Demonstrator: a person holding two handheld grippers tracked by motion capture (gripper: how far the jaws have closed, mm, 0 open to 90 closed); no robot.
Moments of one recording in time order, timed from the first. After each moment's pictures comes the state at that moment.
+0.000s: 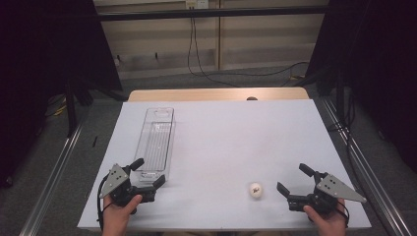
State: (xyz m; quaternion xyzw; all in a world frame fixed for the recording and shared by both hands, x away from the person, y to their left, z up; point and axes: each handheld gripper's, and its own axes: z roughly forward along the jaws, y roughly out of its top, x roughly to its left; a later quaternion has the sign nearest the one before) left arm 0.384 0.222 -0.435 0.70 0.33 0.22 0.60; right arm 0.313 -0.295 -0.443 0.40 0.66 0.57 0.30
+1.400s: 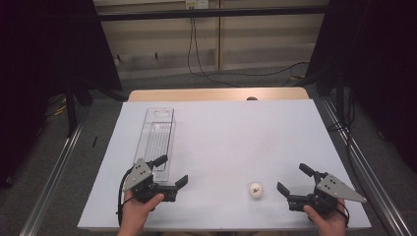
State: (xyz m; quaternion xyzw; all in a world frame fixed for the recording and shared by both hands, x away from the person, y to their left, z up) left arm 0.387 0.165 -0.416 0.72 0.29 0.17 0.60; right arm 0.313 -0.295 -0.443 0.40 0.65 0.57 0.30
